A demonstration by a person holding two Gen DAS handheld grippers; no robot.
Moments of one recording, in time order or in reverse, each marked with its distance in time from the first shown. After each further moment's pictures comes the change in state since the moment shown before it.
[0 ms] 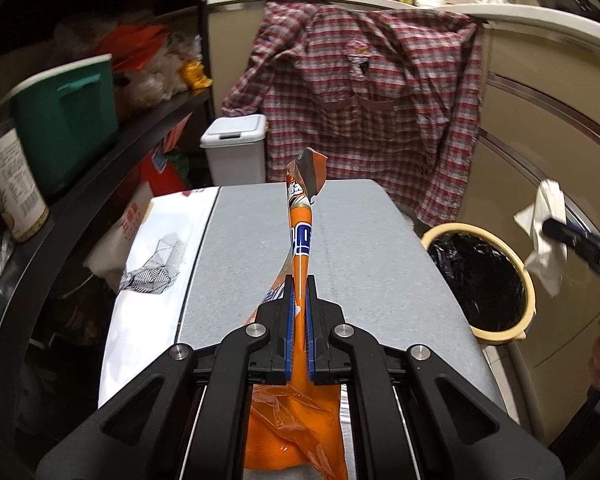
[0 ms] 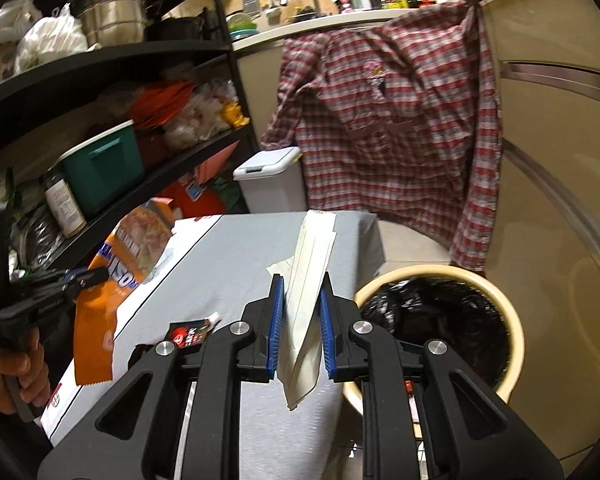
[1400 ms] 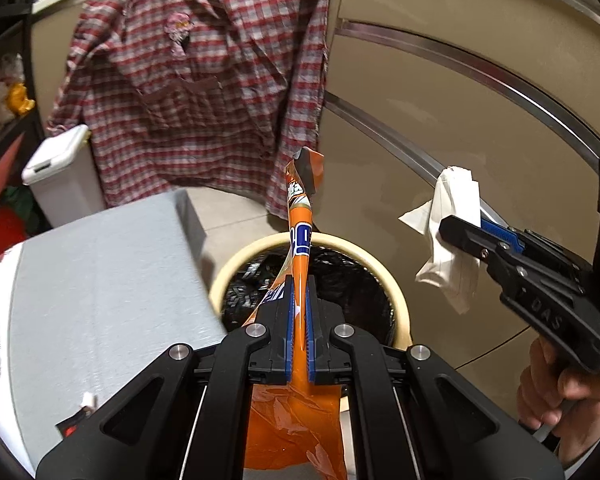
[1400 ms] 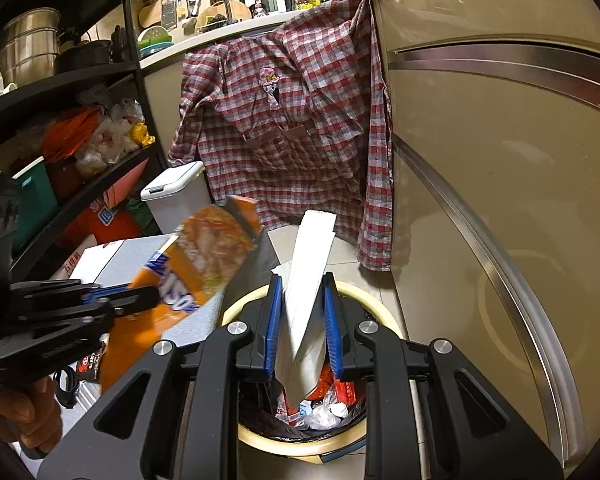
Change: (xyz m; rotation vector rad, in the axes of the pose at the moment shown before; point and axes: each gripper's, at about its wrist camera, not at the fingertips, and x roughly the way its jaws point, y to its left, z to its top) left arm 0.087 -0.213 0.062 0.161 0.118 -0.413; right arm -0.014 -0.119 0.021 0.091 0.003 -0.235
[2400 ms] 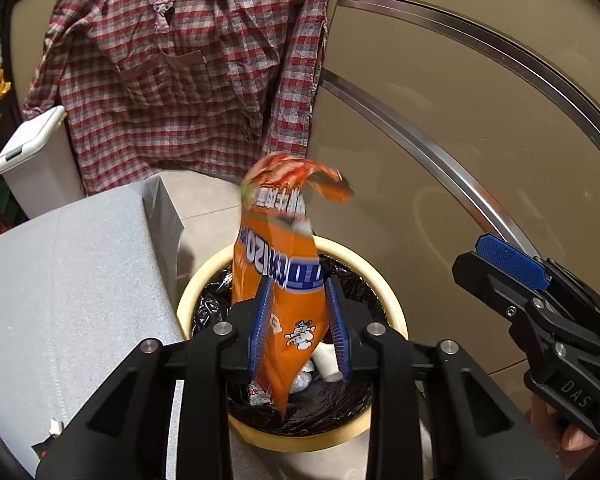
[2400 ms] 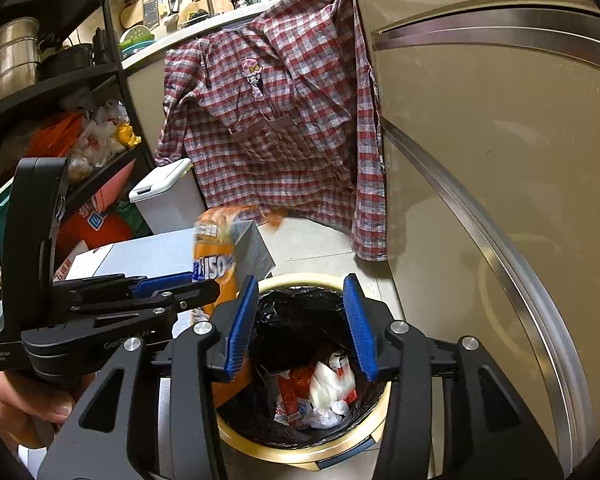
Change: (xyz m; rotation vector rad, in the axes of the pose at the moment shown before) left arm 0.058 0.000 0.026 -0.039 0.070 -0.034; right arm 0.019 -0.015 0.002 0.053 0.029 -0.012
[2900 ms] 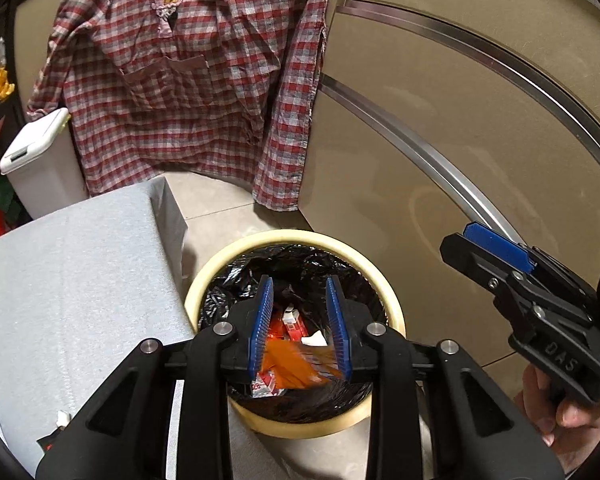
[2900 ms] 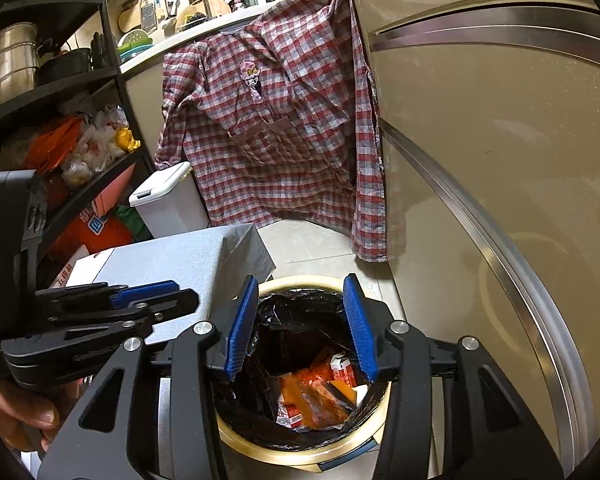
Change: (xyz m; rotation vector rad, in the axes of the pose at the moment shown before) left arm -0.021 0.005 -0.008 0.012 -0.014 0.002; right arm -0.001 0.000 0.001 0.011 -0.006 0.003
